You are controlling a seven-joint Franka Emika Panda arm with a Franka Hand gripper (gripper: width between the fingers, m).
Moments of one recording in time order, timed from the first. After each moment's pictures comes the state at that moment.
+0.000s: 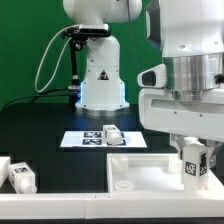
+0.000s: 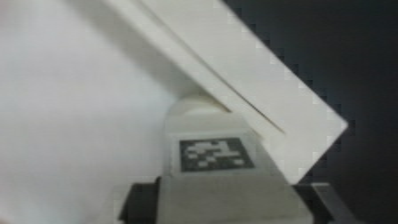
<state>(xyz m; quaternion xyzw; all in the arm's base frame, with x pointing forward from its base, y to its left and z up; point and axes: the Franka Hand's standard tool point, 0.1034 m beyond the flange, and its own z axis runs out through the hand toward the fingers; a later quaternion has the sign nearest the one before) 0.641 0.110 0.068 -0.86 0.50 0.01 0.07</state>
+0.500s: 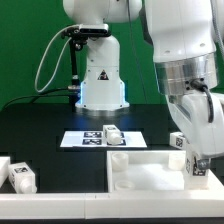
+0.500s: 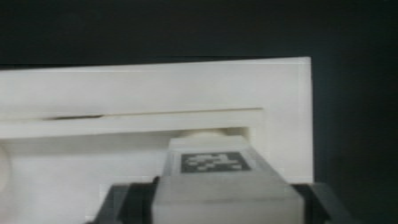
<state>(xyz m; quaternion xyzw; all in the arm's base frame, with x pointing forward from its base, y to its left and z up) 0.643 0.113 0.068 -0.67 0.73 0.06 0.09</state>
